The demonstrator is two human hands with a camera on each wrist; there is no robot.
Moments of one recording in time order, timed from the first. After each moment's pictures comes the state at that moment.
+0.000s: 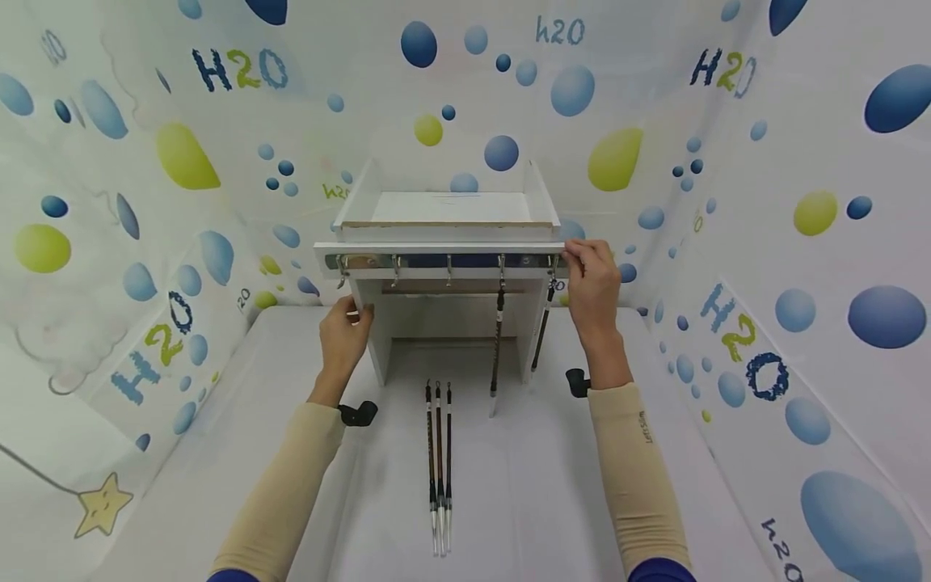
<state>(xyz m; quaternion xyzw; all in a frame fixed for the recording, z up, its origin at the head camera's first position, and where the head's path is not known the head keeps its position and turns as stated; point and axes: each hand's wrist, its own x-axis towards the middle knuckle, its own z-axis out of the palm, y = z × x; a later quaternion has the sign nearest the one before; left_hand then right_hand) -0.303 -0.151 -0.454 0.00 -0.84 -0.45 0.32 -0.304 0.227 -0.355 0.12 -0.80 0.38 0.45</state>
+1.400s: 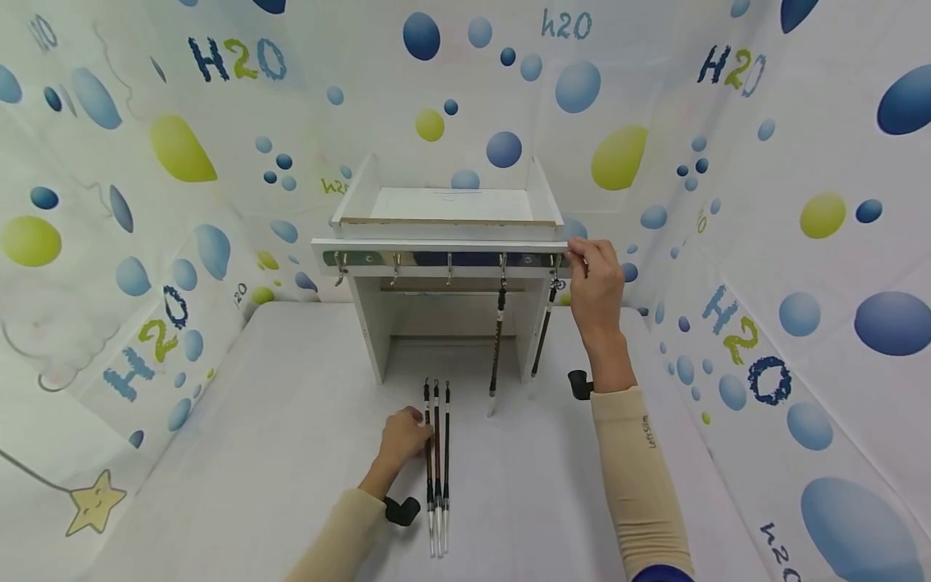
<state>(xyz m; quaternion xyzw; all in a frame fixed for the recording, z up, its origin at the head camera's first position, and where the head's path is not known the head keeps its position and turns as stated) -0.207 -0.067 -0.582 0.07 -0.90 -0.43 -0.01 -0.302 0.226 -0.354 0.11 -0.81 0.37 0.43</state>
